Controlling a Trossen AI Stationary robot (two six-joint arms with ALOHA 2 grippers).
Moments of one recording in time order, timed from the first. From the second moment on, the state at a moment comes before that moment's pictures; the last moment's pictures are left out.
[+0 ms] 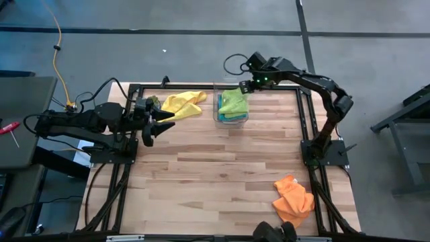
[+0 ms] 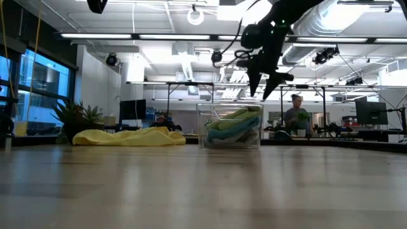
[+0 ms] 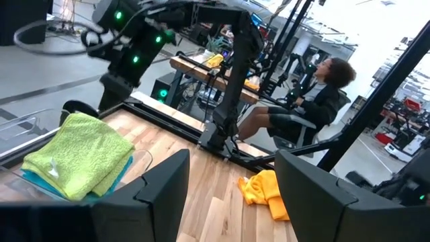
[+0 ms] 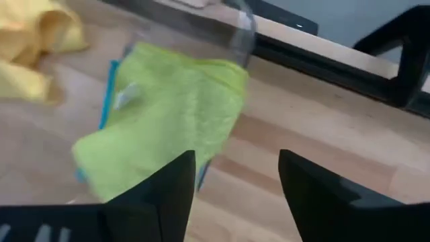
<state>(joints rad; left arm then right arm) 0.03 0.67 0.77 -0.18 -0.25 -0.42 -0.70 1.74 1.53 -0.97 0.02 0.49</state>
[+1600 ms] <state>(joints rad) 0.03 0.67 0.77 -0.18 -0.27 -0.47 -0.57 2.10 1.88 -1.22 0.07 0.16</state>
